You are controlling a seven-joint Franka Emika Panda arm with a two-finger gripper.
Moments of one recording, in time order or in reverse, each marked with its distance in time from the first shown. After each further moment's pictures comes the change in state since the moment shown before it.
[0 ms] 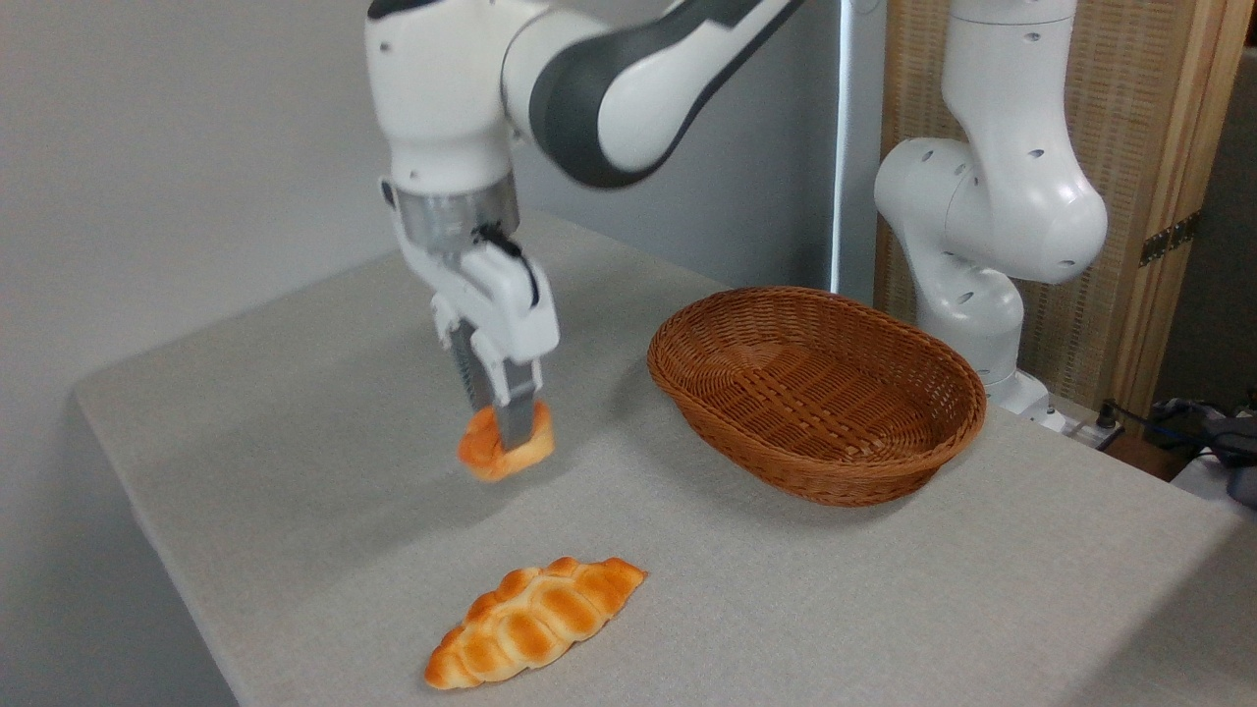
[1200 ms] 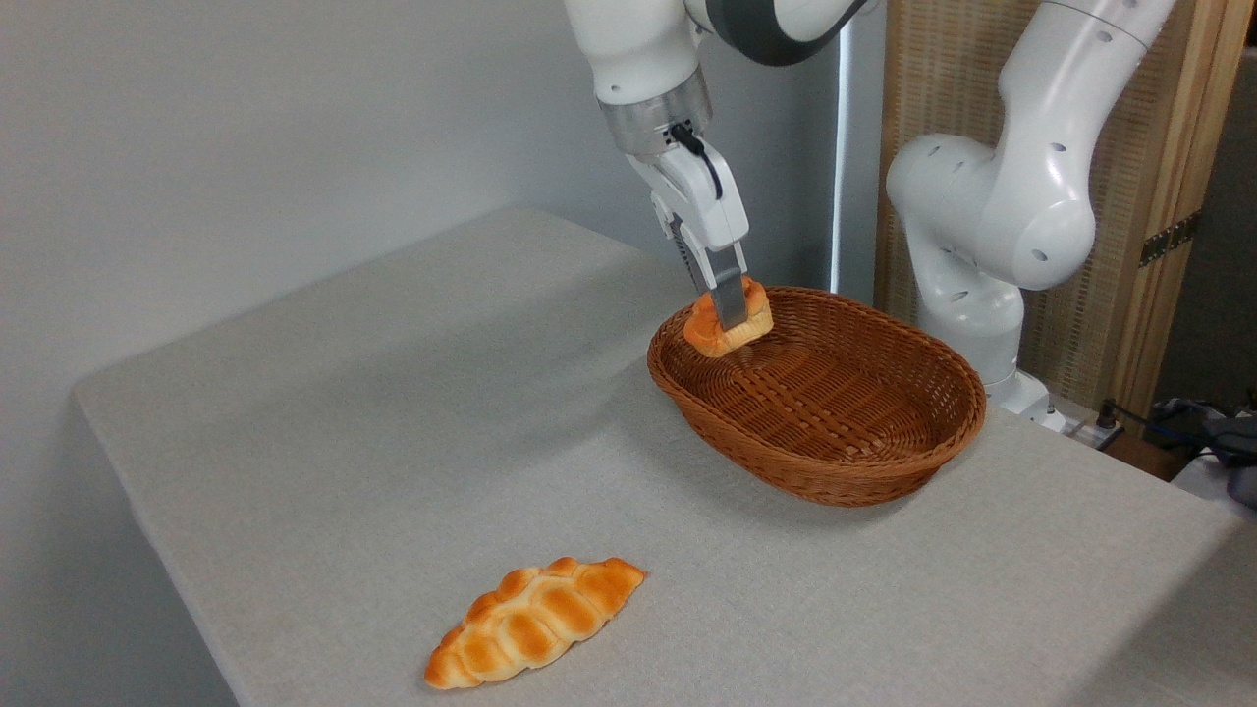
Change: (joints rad) arm -0.234 -0.510 0.135 -0.401 0.063 -0.382 0.152
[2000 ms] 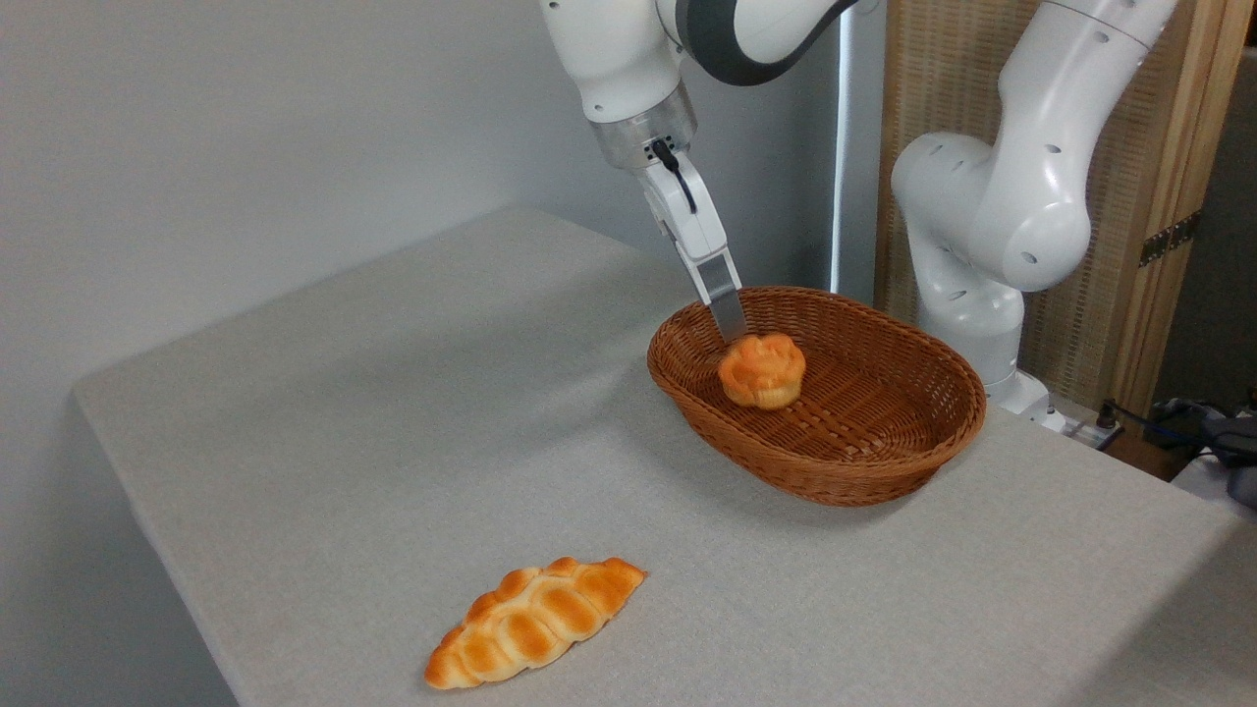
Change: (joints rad) arm -0.075 0.033 0.000 -0.013 0.002 0.004 0.019
